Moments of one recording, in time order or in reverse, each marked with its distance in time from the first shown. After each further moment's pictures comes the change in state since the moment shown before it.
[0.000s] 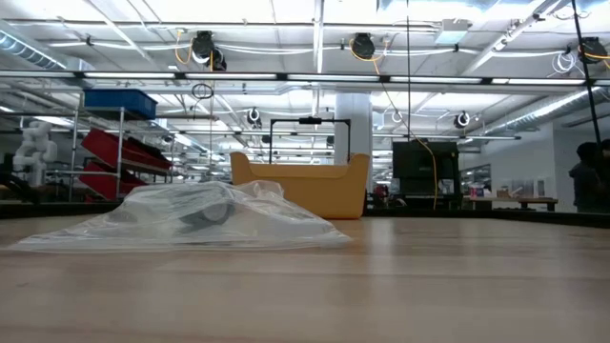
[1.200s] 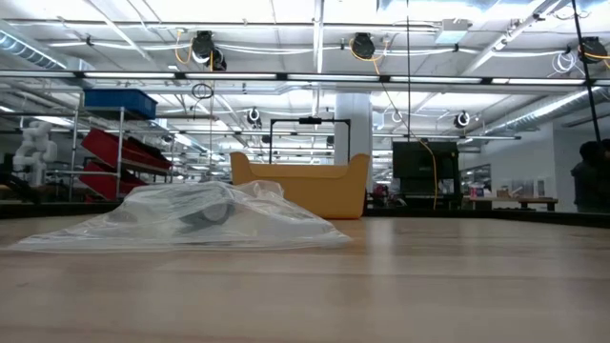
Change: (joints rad) left arm -0.039 0.000 0.002 0.037 -0.144 0.092; right arm 0.000 0.005 0.000 -0.008 -0.018 0.025
